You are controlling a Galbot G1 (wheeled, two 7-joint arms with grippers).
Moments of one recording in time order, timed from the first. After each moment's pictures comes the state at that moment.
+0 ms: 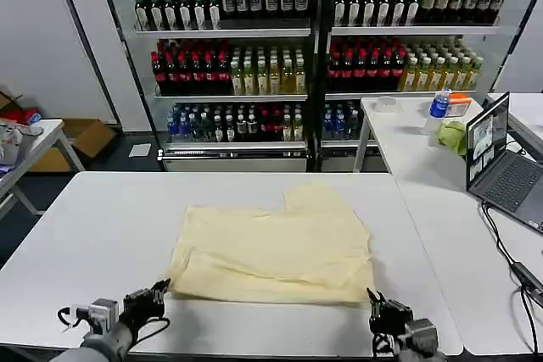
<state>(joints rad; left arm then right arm) 1.66 -1.00 -0.61 -2.18 -0.57 0.58 -0.11 -1.75 1.04 0.47 2.32 0.31 -0.57 0.20</state>
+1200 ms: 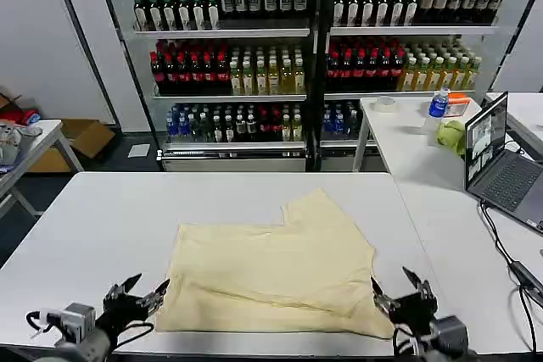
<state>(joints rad) 1.62 -0.89 -0.67 -2.21 -0.66 0.58 -0.15 -1.49 0.91 0.45 2.27 0.50 -0.57 0.31</state>
